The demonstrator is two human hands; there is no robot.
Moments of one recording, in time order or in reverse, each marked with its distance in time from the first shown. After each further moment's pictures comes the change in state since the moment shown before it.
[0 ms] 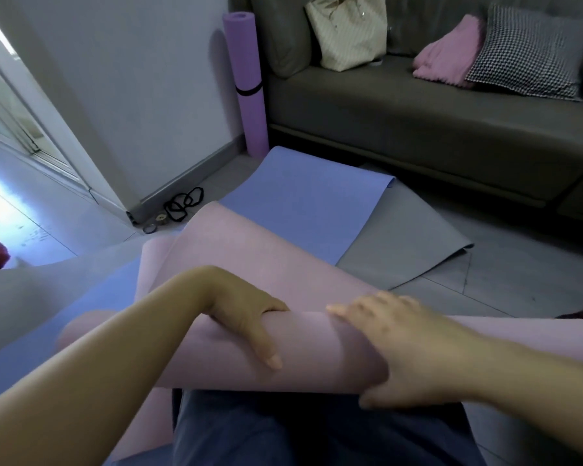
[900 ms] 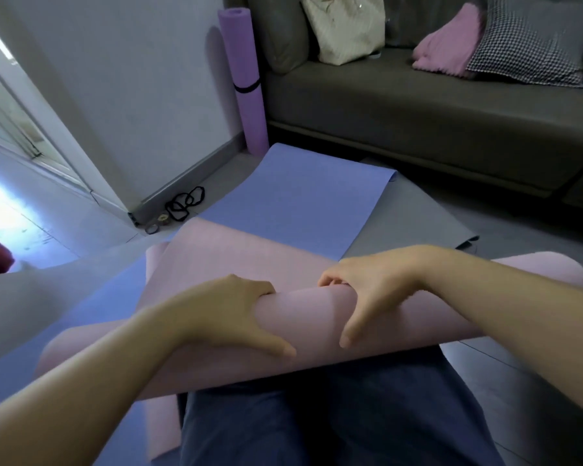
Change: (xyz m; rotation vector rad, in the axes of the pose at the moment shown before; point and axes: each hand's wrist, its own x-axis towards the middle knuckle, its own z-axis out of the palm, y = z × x) left_hand -0.024 -0.006 0.033 0.125 0.579 -0.050; right_hand 0.067 0.017 -0.040 0.303 -0.350 0.024
